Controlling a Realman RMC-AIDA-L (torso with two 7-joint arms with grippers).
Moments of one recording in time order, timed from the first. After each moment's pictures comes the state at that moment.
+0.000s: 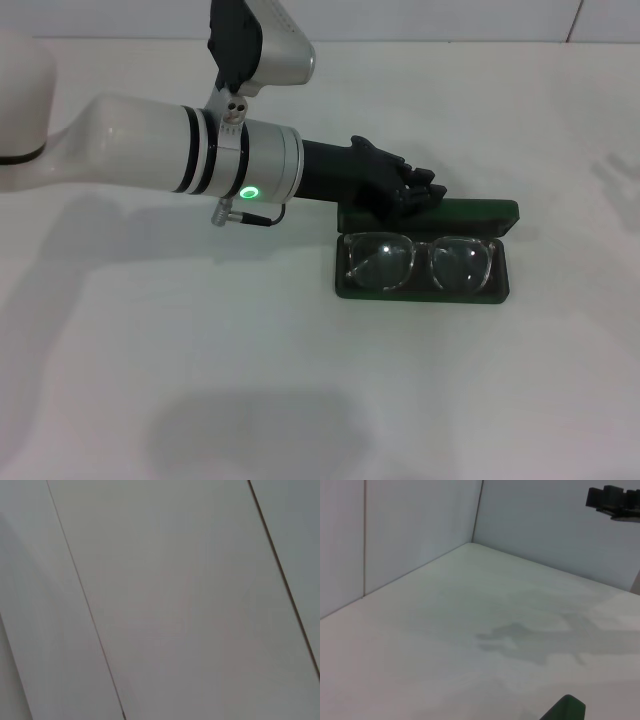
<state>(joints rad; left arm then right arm) -0.85 -2.10 1.42 0.50 1.63 1.05 -1.59 0.33 1.97 -0.40 -0.58 -1.53 -1.62 1.31</state>
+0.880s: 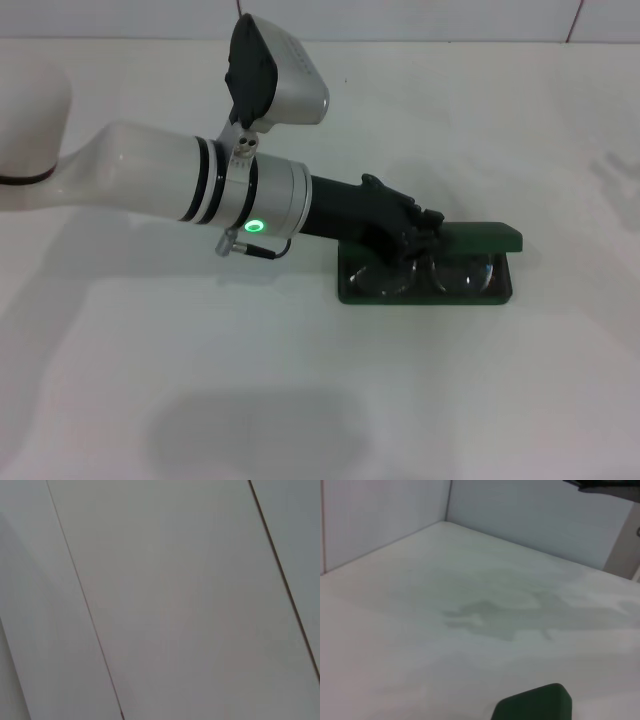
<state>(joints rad) -0.83 -2.10 1.54 0.50 1.57 1.07 -1.59 0.33 1.97 -0.40 -0.57 -1.53 -1.61 1.30</state>
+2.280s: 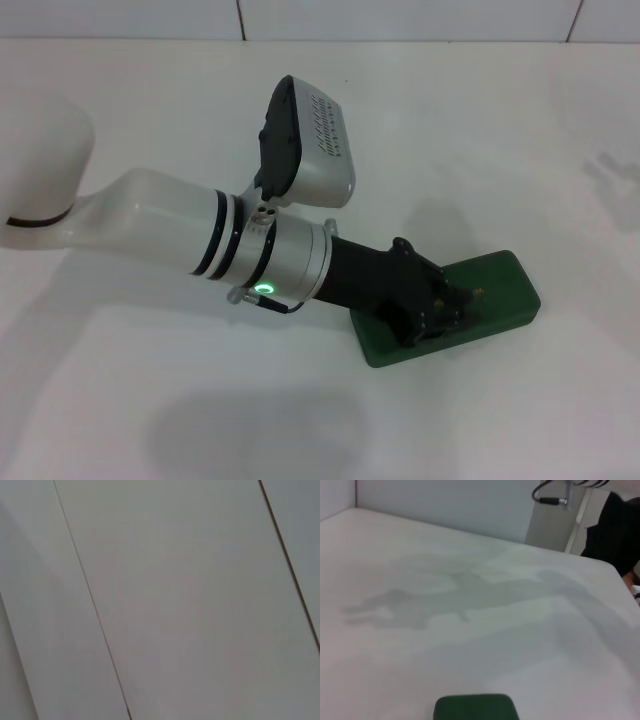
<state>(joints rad) -0.73 -2.10 1.74 0.63 1.51 1.12 -1.51 0.34 1.97 -0.42 -0.57 -1.53 -1.61 1.30</state>
